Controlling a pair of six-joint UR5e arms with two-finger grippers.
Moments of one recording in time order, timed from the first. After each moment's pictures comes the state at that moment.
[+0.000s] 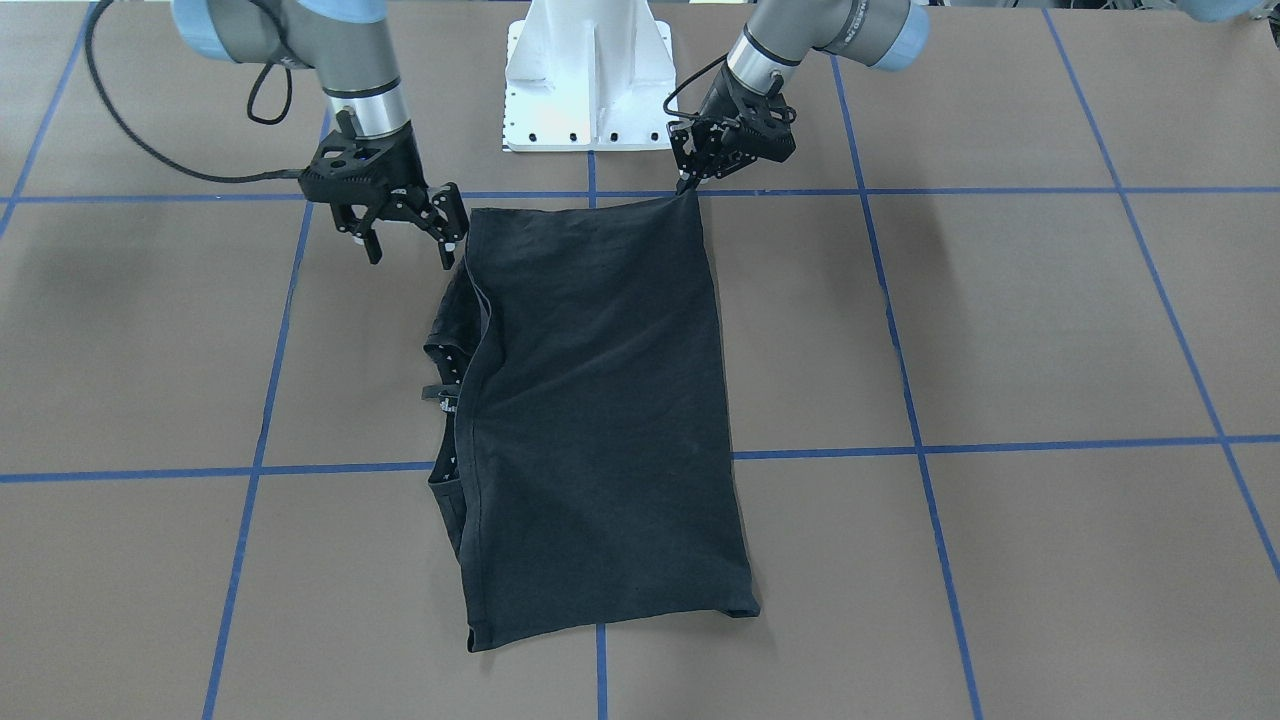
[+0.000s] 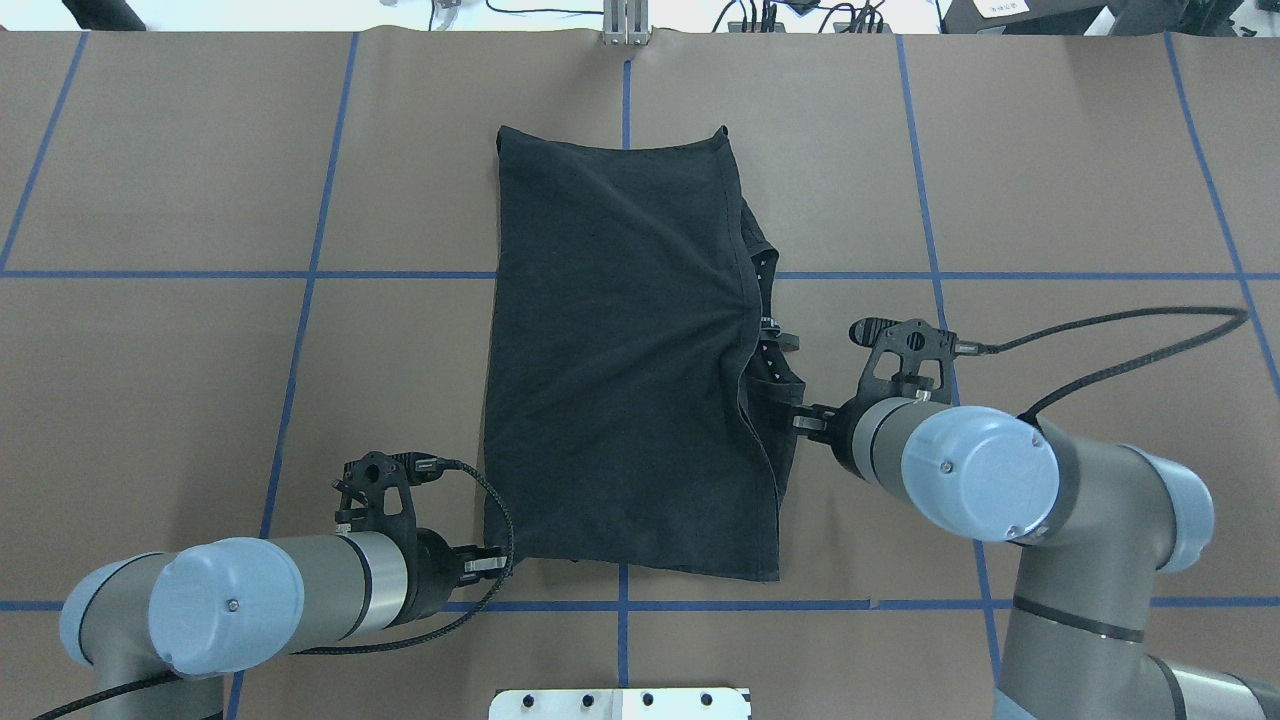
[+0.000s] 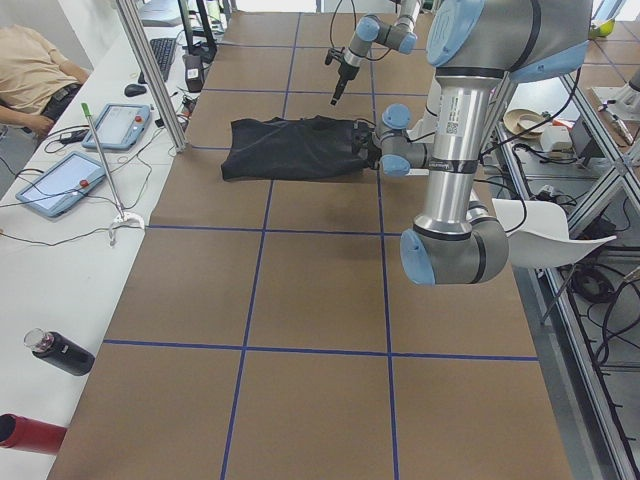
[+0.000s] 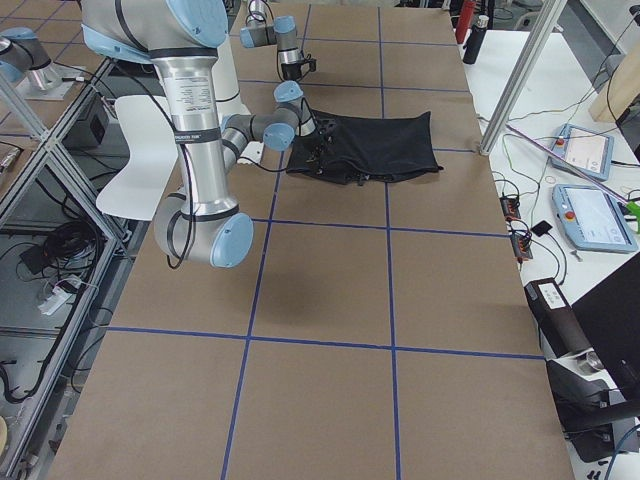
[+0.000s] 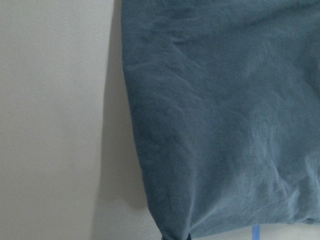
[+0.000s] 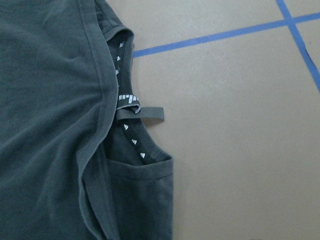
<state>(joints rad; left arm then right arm) -0.19 -1.79 -1.99 -2.13 -1.56 -1.54 0.31 -1.32 2.04 -1.43 1.40 1.60</state>
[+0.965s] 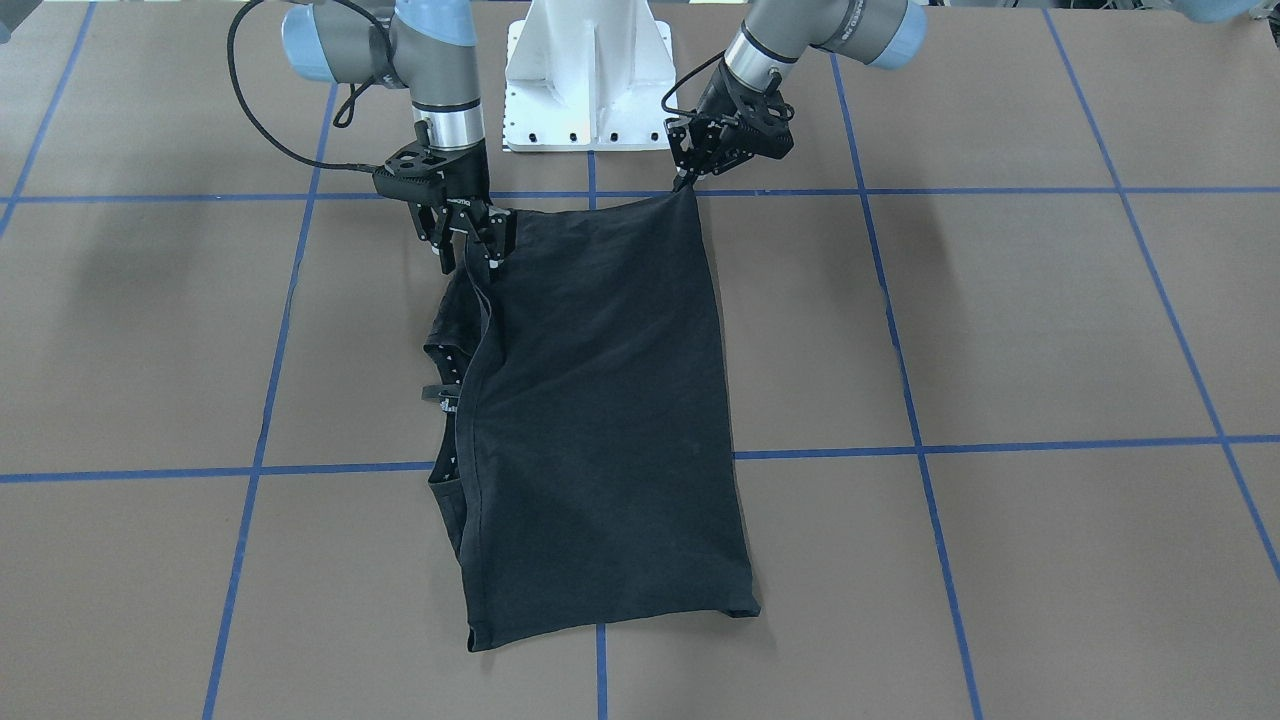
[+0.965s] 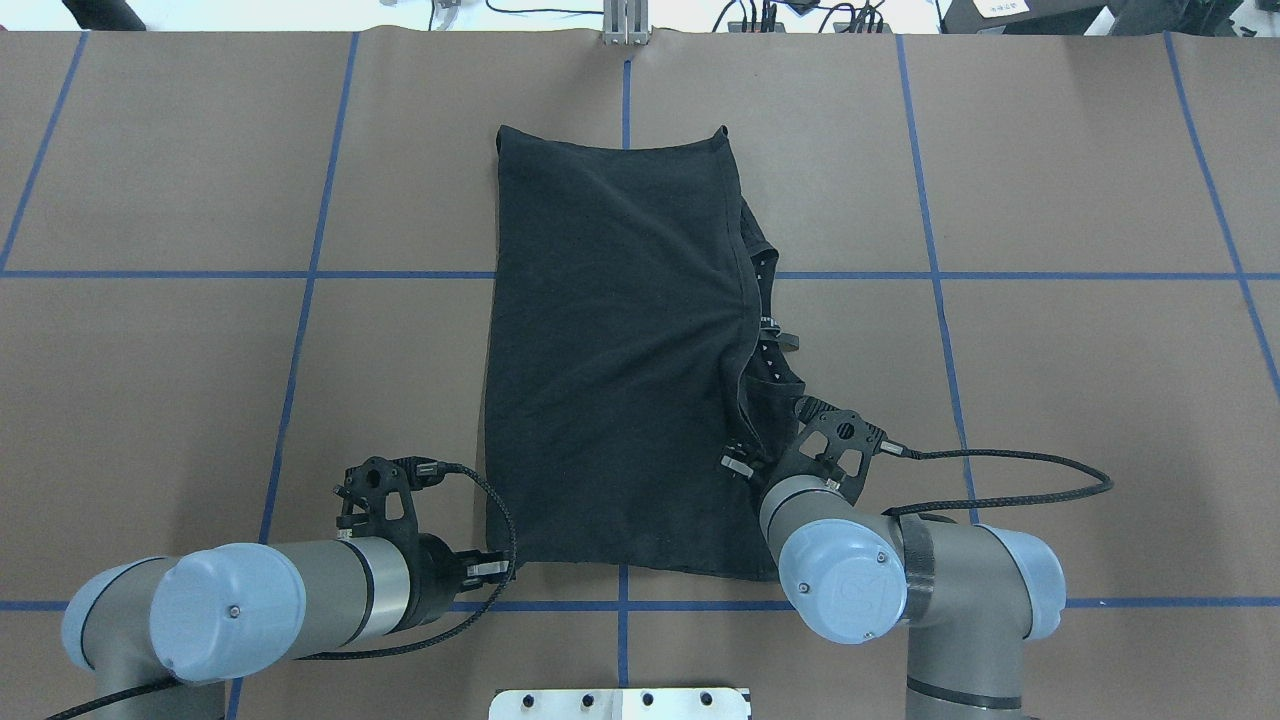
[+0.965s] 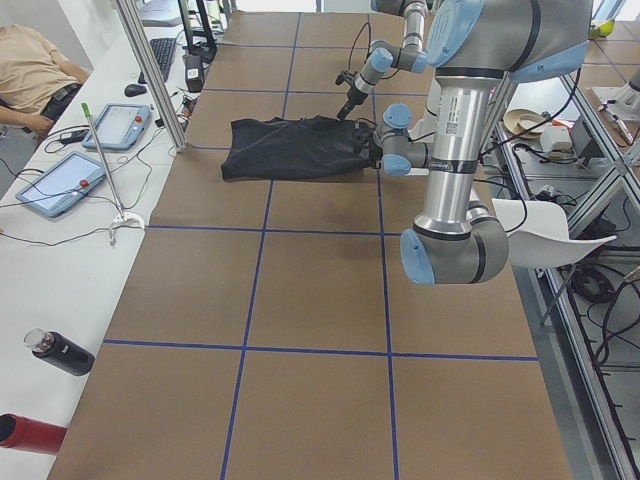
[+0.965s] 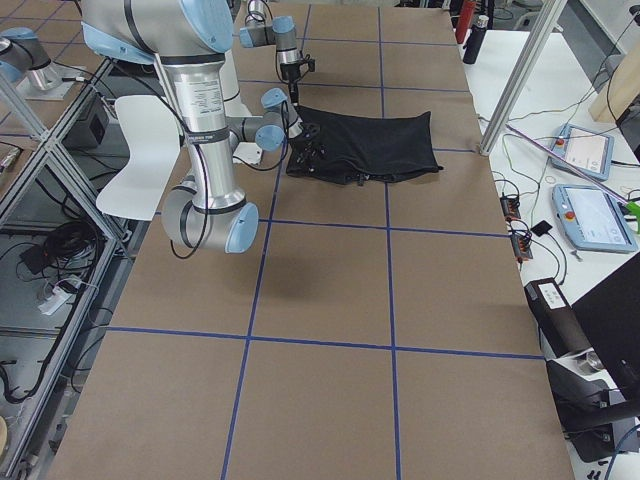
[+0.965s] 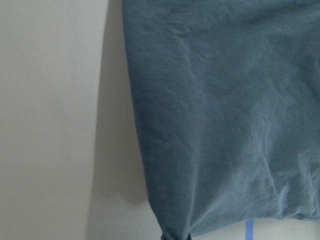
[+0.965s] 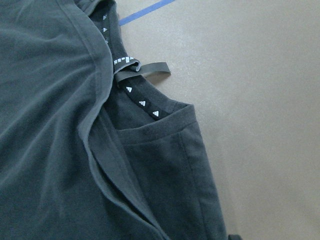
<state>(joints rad) -0.18 -1.79 -1.99 -2.13 -1.56 -1.57 0.20 -1.23 1.88 -1.42 1.22 1.88</state>
